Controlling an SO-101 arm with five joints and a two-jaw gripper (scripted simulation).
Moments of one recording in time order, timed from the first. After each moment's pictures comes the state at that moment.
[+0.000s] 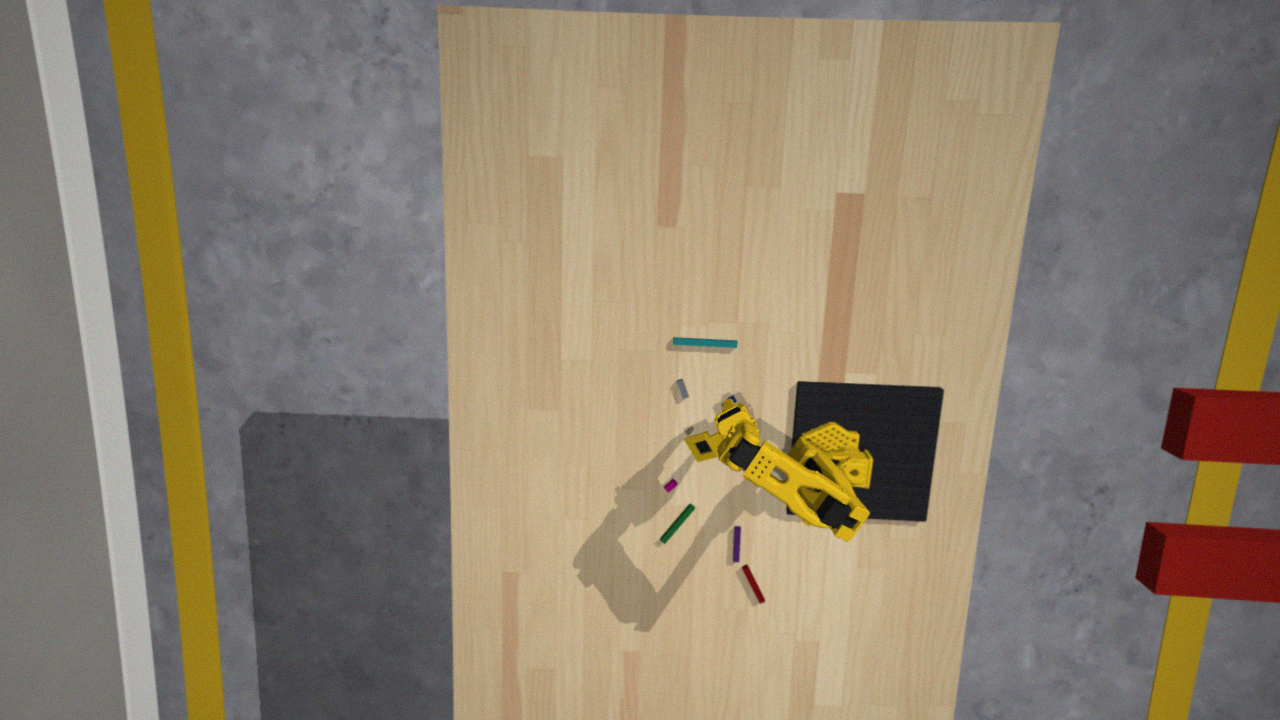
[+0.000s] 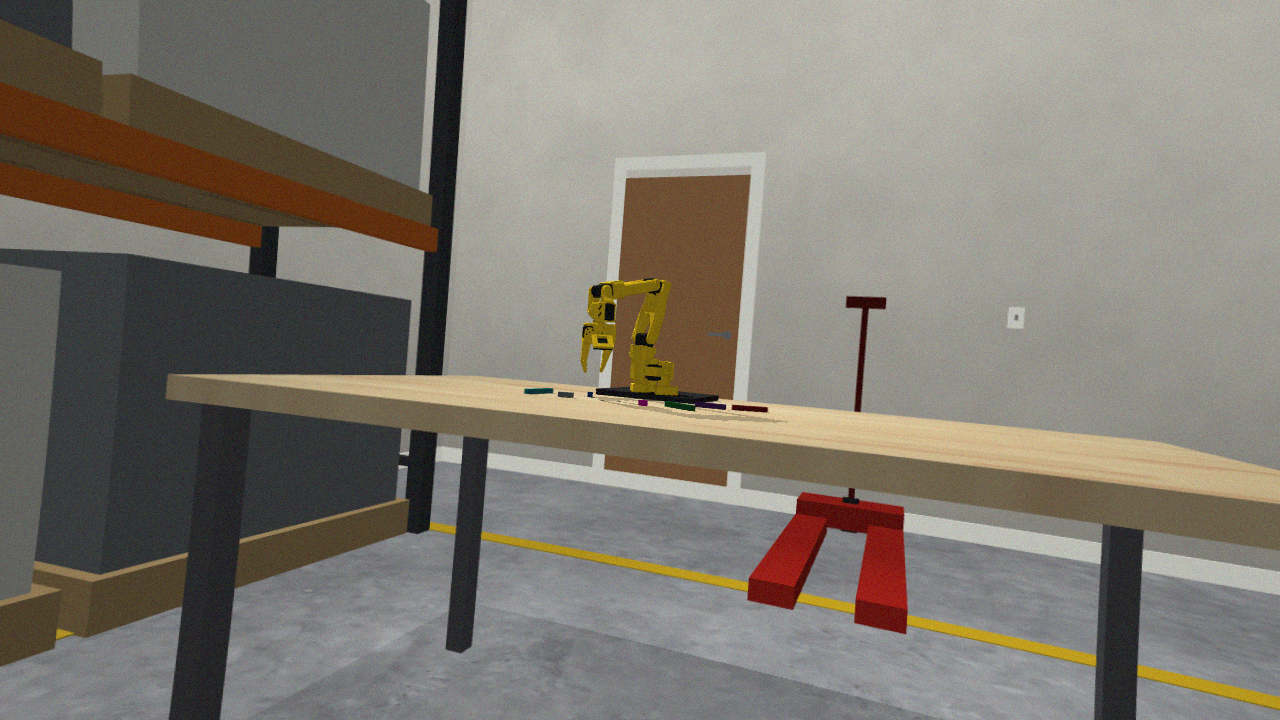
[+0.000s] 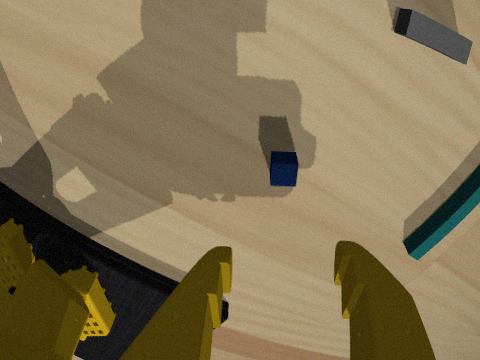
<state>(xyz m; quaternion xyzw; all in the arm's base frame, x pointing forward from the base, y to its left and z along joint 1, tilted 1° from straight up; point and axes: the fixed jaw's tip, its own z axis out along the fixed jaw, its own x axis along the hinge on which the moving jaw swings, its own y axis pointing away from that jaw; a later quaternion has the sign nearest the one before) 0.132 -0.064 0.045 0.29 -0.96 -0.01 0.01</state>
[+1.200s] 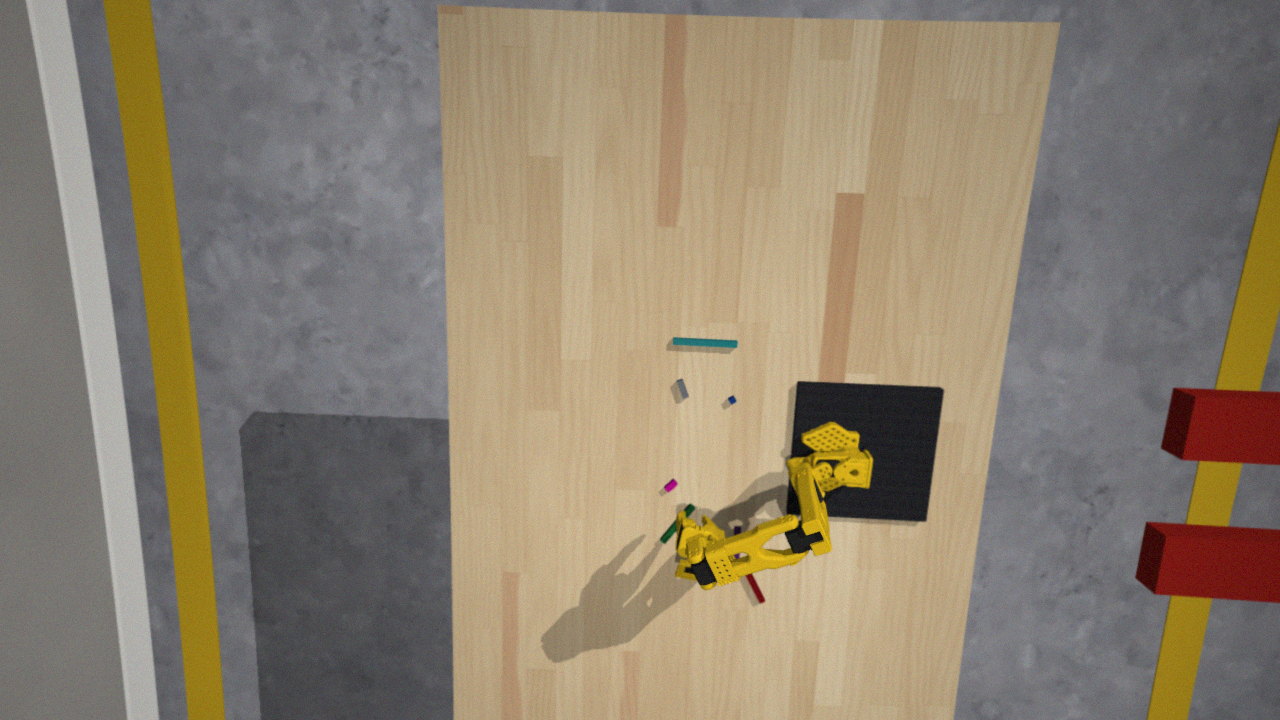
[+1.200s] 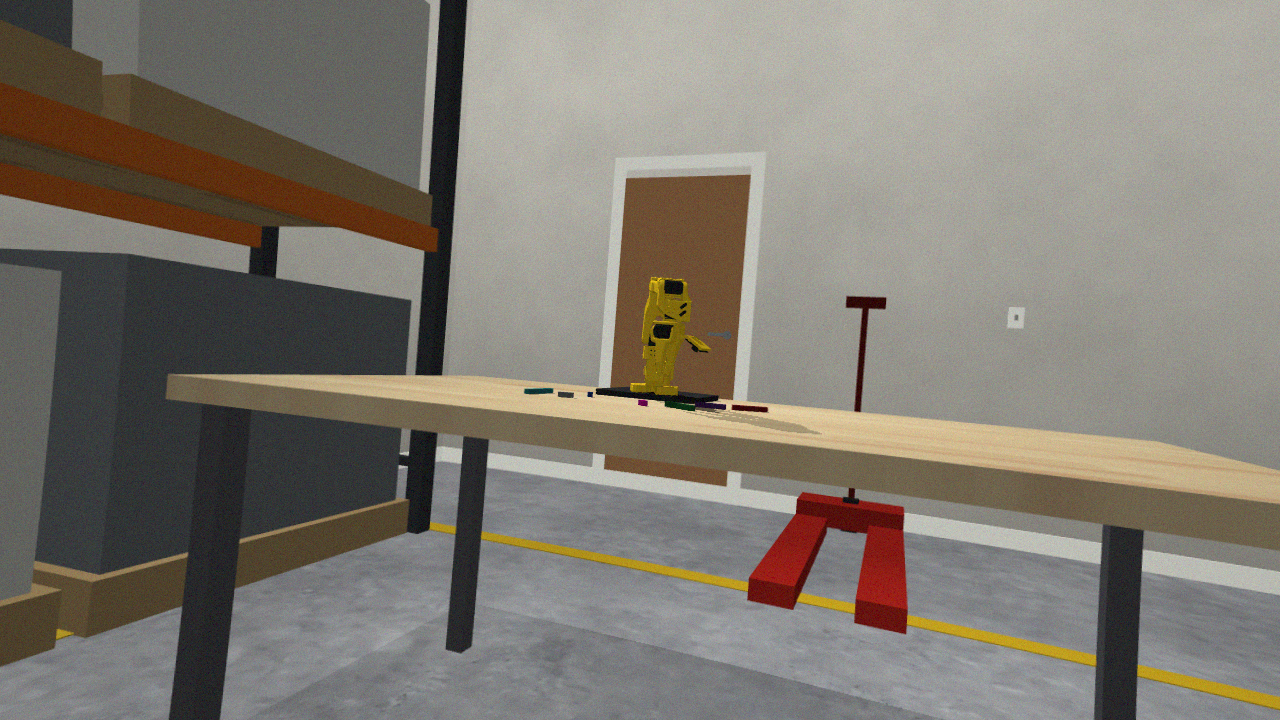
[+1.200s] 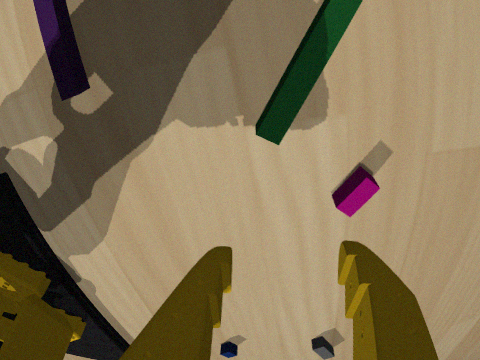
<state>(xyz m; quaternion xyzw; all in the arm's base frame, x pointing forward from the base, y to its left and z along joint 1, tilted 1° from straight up) 0.175 0.099 0.054 0.66 -0.76 0.00 0.00</state>
